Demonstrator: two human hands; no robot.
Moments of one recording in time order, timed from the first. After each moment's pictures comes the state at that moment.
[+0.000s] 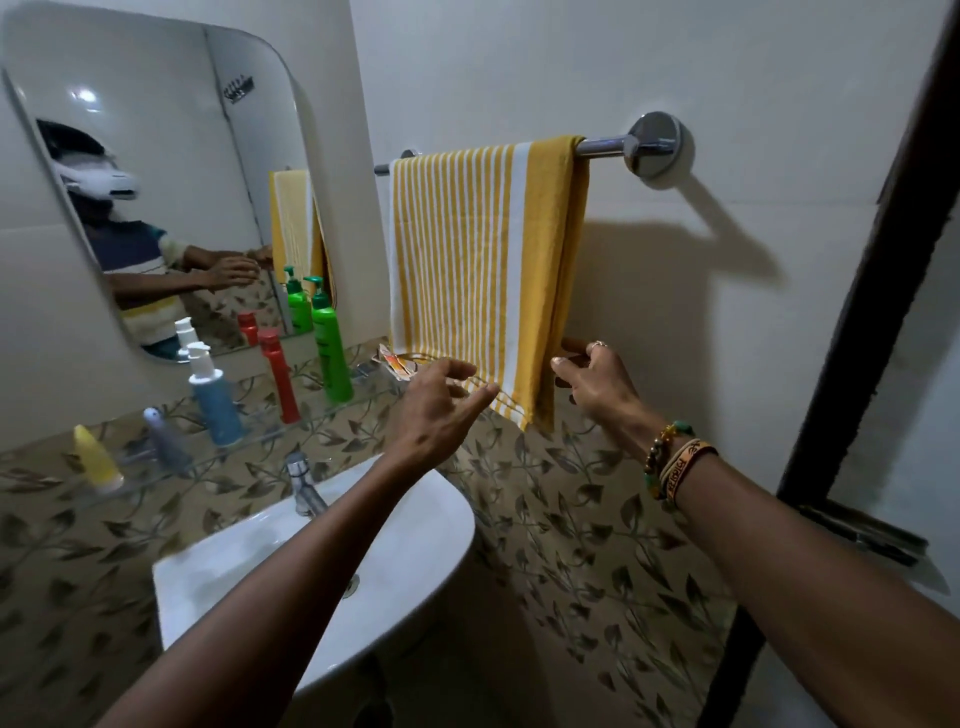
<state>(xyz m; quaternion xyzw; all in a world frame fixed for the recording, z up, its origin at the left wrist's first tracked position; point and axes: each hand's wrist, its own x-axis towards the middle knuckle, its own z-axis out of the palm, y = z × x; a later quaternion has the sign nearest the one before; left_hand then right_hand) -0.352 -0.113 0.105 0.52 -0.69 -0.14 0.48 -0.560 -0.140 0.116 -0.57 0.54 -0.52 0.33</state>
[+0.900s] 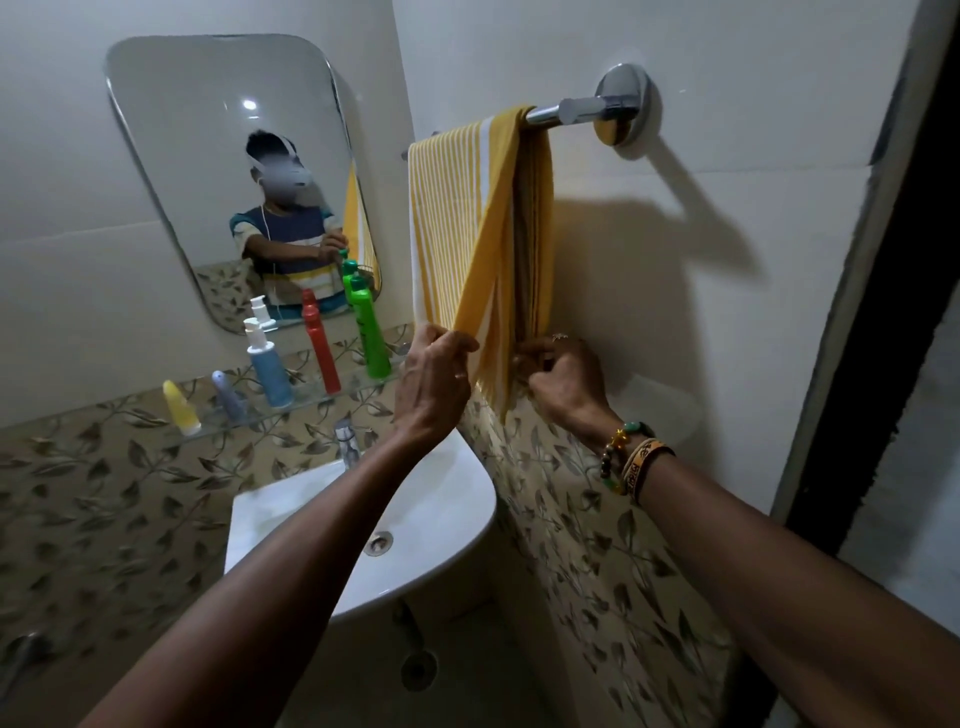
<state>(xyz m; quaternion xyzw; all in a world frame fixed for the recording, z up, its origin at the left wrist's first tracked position) -0.429 -0.126 0.115 0.62 -0.65 0.14 0.42 -0.587 -0.174 0.105 -0.70 0.45 -0.49 0.28</state>
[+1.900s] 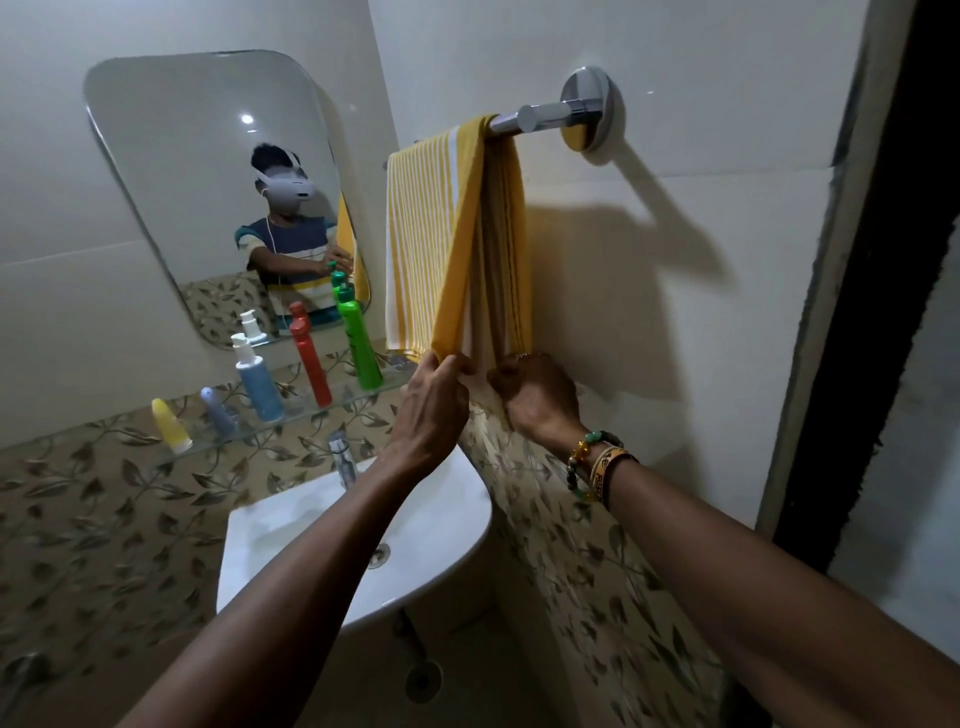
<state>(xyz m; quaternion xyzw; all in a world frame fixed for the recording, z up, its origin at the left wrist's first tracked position) -0.438 -0.144 0.095 0.62 -0.67 0.14 0.37 -0.582 -0.187 0.097 -0.77 0.47 -0.41 0.15</state>
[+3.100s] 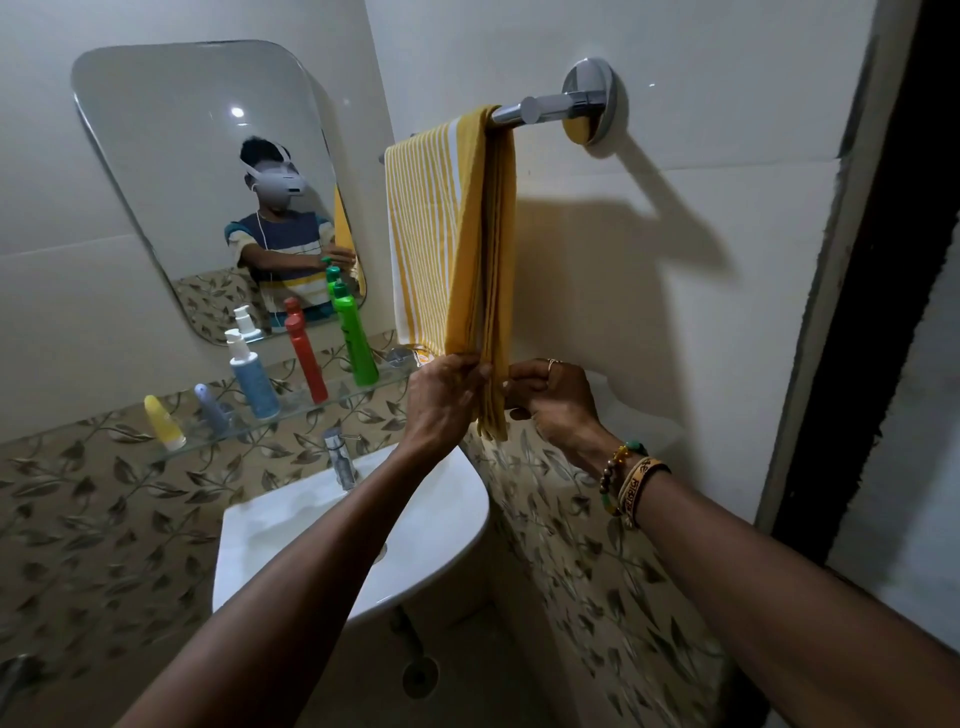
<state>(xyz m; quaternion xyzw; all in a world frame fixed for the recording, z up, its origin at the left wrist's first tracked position) -0.450 -0.148 0.097 0.62 -0.62 0.01 0.49 -0.597 -0.189 0.074 -0.61 0.33 -0.52 0.50</state>
